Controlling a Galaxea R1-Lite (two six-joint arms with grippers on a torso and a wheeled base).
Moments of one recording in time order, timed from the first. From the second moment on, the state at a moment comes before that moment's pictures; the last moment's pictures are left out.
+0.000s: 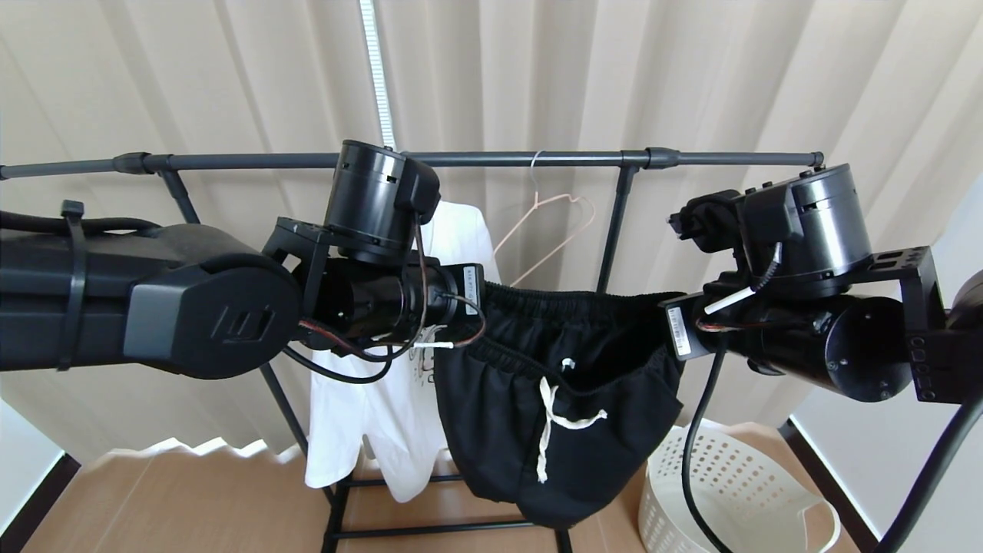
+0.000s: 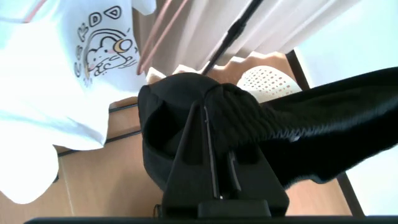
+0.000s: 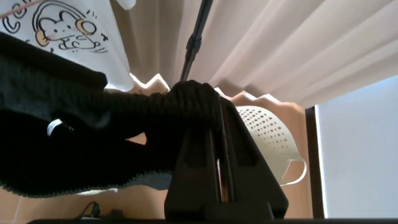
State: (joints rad) left arm -0.66 1.83 -1.32 -0.02 0.20 -0.36; right arm 0.64 1.66 -1.10 0.04 -0.58 0.15
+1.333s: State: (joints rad) left arm -0.69 1.83 -1.25 -0.05 0.19 -0.36; right arm 0.61 1.66 -1.08 0.04 -0.58 0.13
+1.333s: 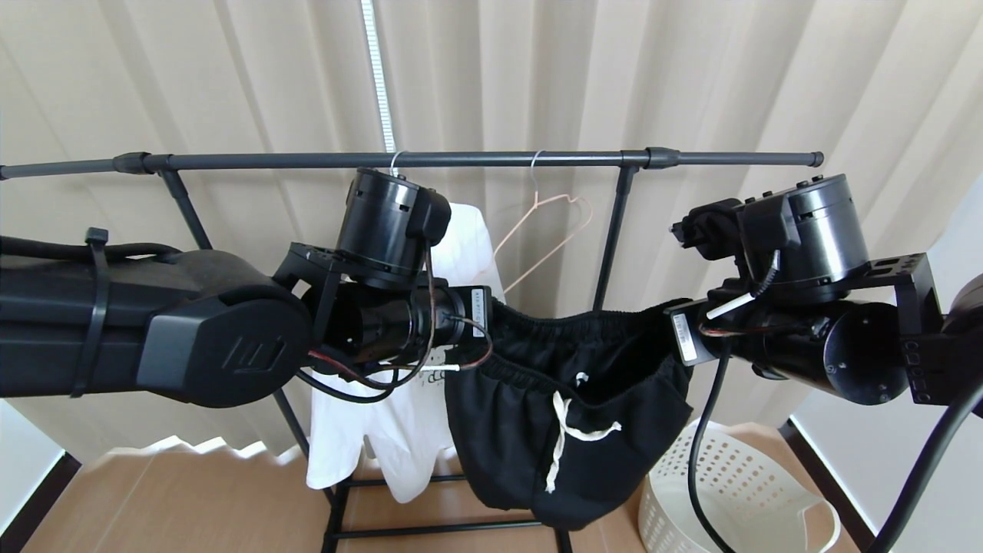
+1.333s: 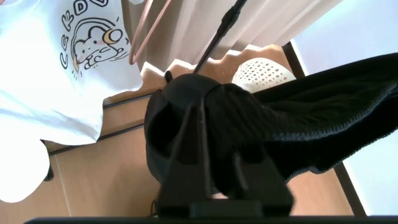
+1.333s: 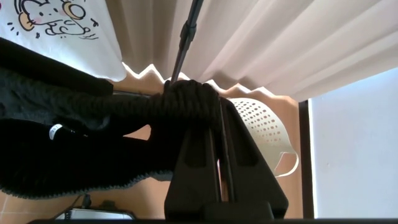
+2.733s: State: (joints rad) left arm -0.65 1.68 -1.07 -0.07 -0.15 -0.18; right arm 0.54 1.68 -1.09 0.03 -0.58 0.13
